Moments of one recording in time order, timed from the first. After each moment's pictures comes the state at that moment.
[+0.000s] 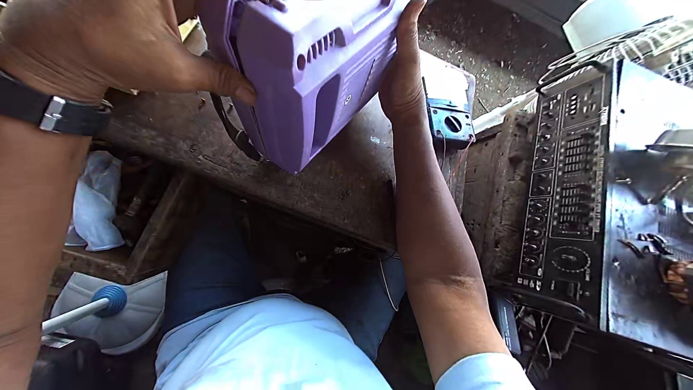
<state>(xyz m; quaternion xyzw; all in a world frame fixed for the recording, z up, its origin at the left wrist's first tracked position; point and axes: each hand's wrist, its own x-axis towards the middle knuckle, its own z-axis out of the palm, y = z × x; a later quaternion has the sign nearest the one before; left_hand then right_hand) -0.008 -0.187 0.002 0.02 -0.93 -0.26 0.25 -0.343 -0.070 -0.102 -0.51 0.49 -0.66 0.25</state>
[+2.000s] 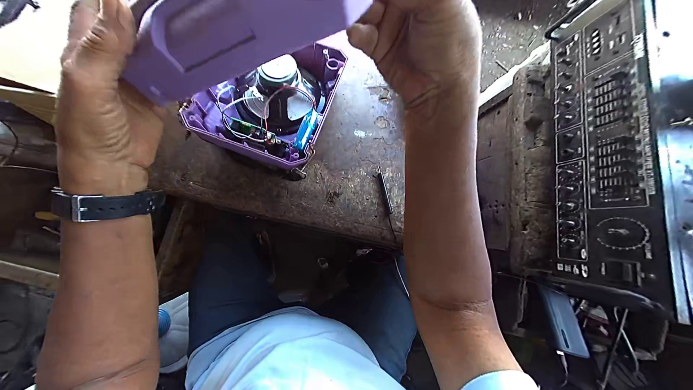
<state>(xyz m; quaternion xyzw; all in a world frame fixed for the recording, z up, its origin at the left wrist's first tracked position) -0.022 -0.166 -0.029 0.18 -0.68 -0.60 0.39 -0.308 -0.005 -0.020 -0.46 0.31 -0.74 0.39</state>
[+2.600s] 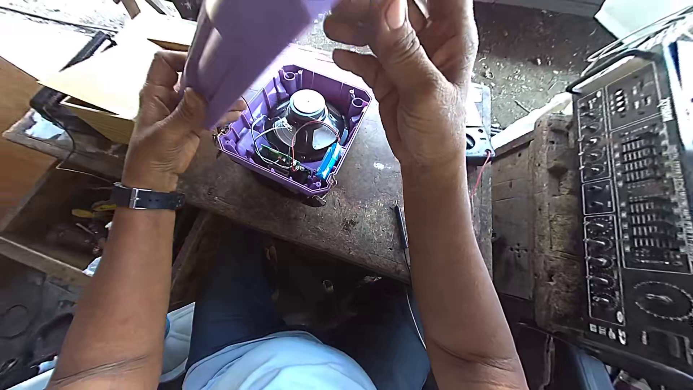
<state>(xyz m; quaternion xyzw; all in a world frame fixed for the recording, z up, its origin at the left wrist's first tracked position) -0.009 -0.211 -0.059 0.04 -0.72 -0.59 0.37 -0.259 -0.018 -0.013 -0.55 0.29 -0.76 0.21</state>
